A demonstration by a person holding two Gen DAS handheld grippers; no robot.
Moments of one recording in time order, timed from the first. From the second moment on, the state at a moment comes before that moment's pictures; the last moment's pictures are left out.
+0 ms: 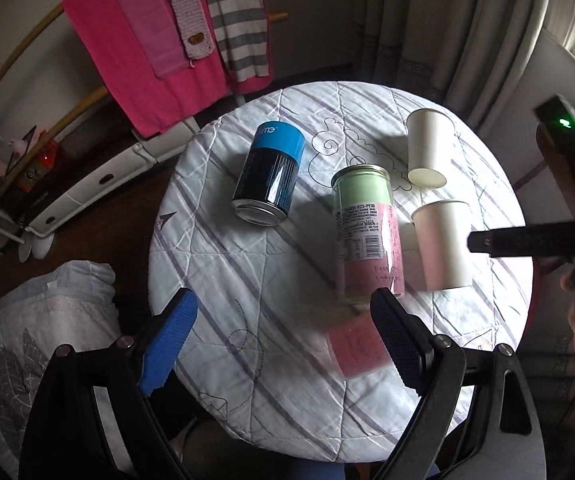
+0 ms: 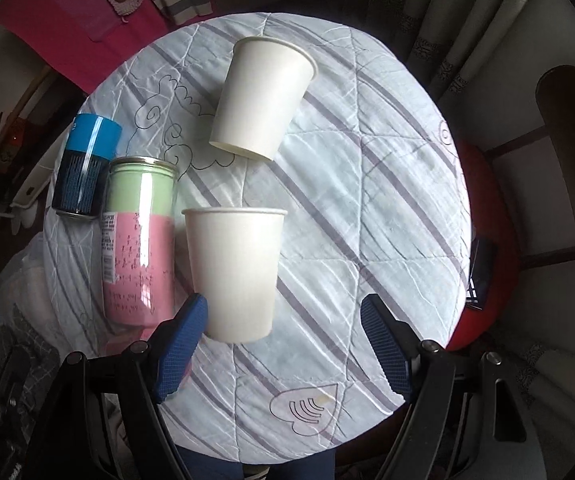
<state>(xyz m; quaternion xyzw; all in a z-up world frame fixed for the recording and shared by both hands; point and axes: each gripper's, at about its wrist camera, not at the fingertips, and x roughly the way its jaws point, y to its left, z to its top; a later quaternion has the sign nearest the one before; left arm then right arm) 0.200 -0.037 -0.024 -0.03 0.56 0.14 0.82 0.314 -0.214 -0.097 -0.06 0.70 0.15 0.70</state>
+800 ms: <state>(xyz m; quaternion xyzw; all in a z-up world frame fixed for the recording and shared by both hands) 0.219 -0.024 -0.047 -0.04 0.58 0.09 0.81 0.365 -0.170 -0.165 -0.03 0.76 0.21 0.62</state>
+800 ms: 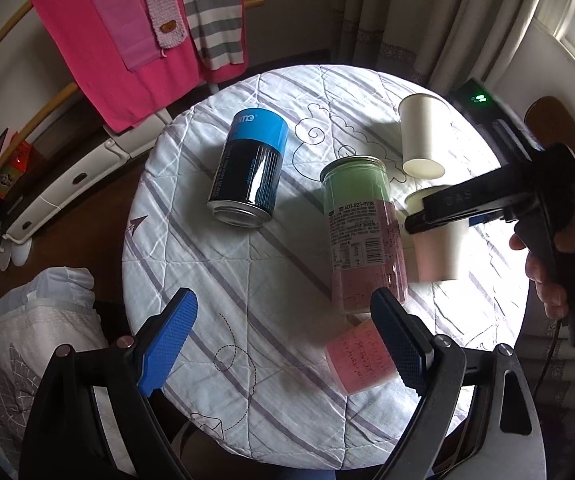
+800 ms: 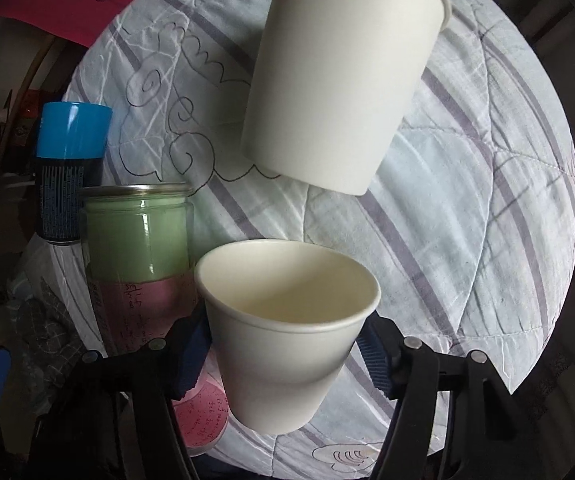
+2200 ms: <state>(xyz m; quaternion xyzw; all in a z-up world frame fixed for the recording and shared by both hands) 0.164 -0.056 -0.052 -0.01 0.42 0.11 0.90 0.227 -0.266 -0.117 -0.01 0.41 0.25 0.88</state>
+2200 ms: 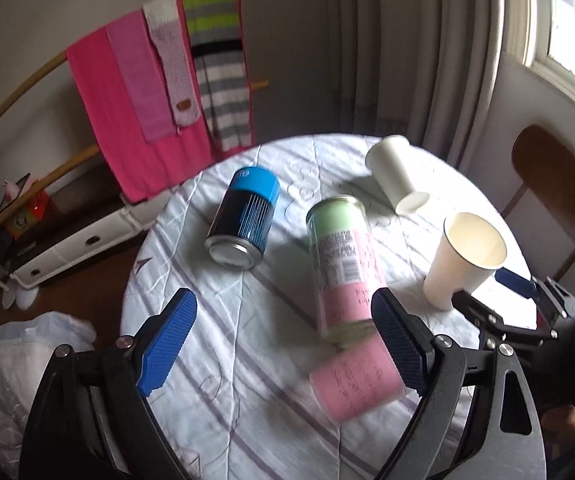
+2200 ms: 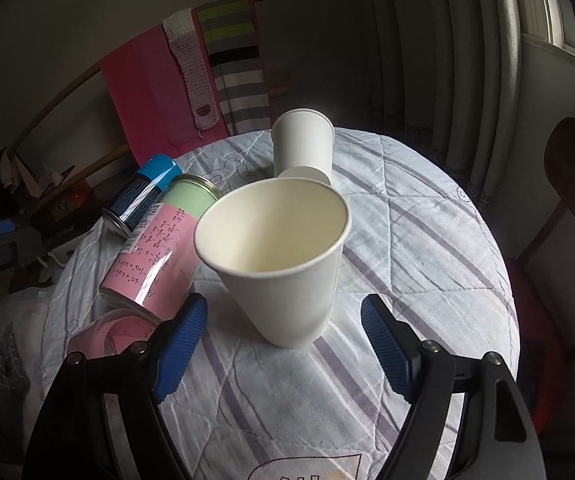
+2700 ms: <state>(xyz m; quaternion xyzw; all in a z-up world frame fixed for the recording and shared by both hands) 0.064 -0.059 -0.063 0.02 0.30 0.08 0.95 0.111 -0.260 -0.059 -0.07 0.32 0.16 0.93</state>
